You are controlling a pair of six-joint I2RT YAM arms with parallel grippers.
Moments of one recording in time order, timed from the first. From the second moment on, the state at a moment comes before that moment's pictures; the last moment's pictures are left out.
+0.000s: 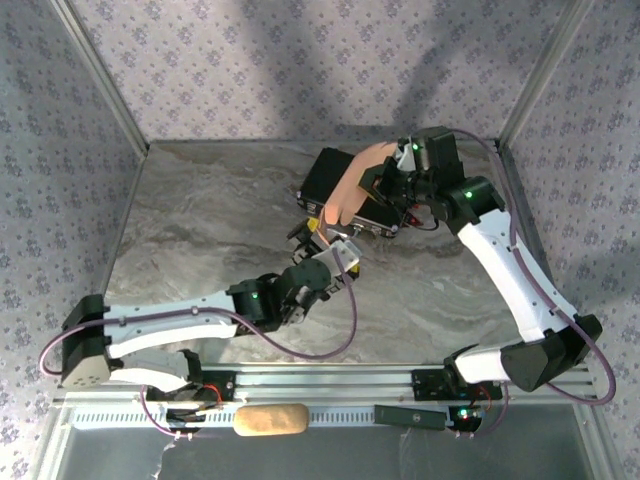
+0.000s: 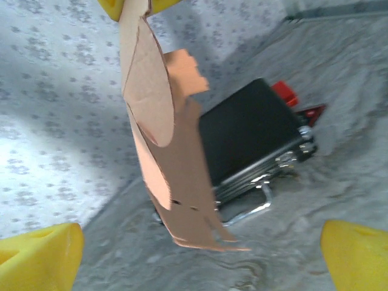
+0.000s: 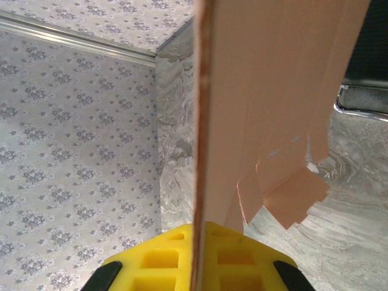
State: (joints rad) left arm -1.29 1.30 0.97 -0.02 -0.84 0.32; right arm 0.45 1.35 1.54 -0.76 -0.38 0.97
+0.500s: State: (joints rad) left arm -1.19 1.35 1.07 0.14 -0.90 0.40; right arm 0.45 1.35 1.51 -0.76 -0.38 1.02
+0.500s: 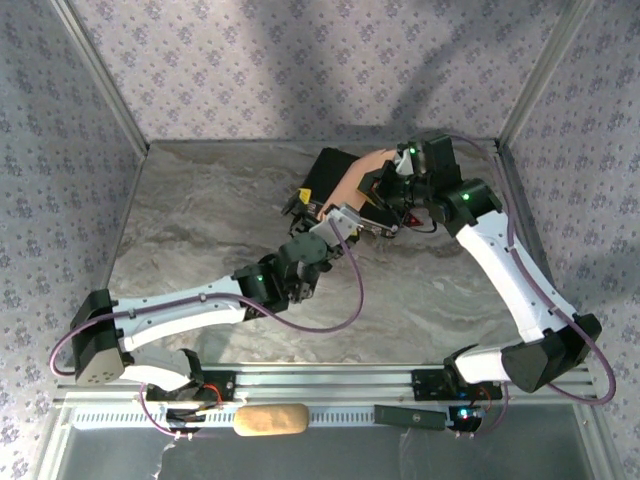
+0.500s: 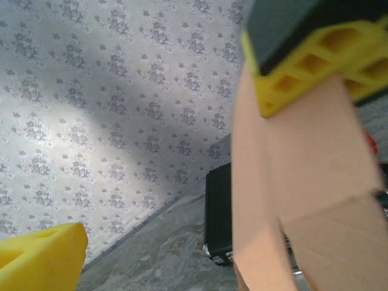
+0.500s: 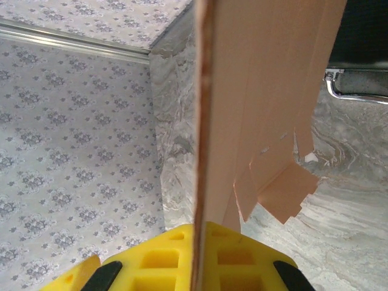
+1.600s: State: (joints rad) left arm -1.15 1.48 1.21 -0.02 -0.85 0.38; right arm 0.41 1.34 1.50 -0.70 -0.46 1.11
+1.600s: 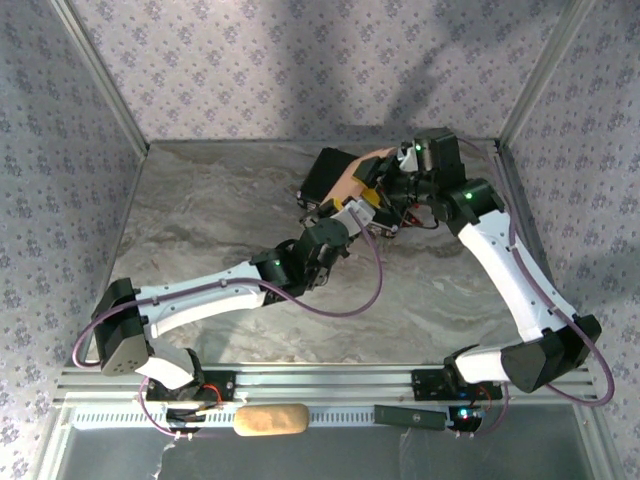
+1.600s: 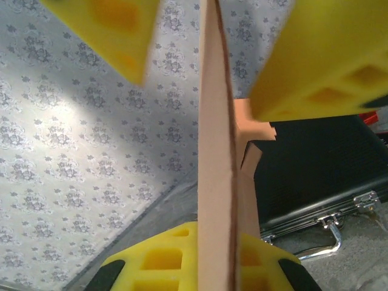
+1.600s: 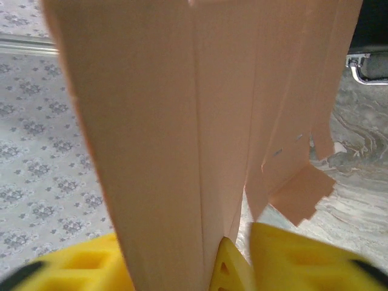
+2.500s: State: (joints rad) left arm -0.62 1.17 1.53 -0.58 -0.11 -0.43; right arm 0.29 1.57 0.85 0.76 -0.79 1.16
